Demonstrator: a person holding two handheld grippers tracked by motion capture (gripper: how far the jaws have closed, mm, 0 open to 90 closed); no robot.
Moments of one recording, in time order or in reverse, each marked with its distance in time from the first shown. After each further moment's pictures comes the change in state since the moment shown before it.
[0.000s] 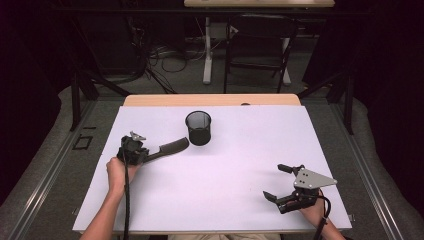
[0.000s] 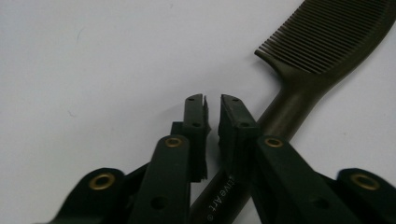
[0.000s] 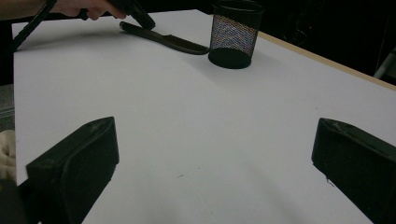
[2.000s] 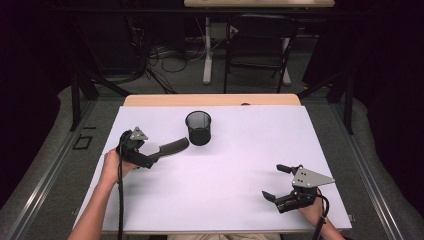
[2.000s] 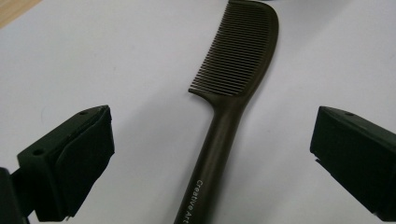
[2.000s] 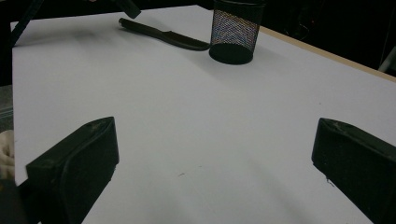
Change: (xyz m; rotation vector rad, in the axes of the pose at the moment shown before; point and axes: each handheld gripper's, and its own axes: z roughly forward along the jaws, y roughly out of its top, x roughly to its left) left arm 0.000 0.017 -0.022 -0.048 -0.195 0.275; right arm -0.001 -0.001 0.004 0.017 0.007 0.014
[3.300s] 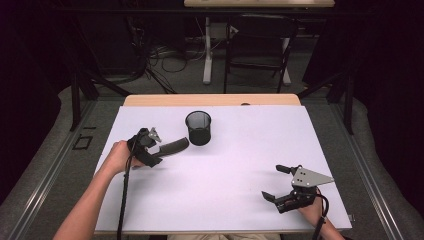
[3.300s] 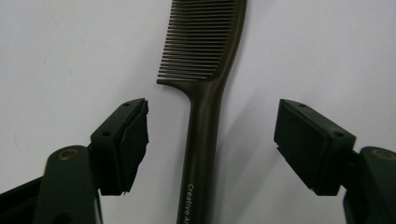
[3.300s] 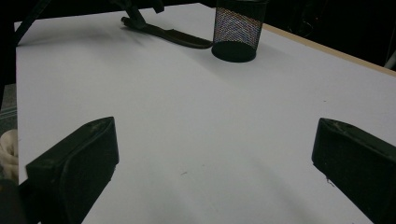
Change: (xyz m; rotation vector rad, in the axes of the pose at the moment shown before) left arm -0.006 0.030 0.018 0.271 -0.079 0.232; right arm 0.000 -0.001 0.002 0.004 0.011 0.010
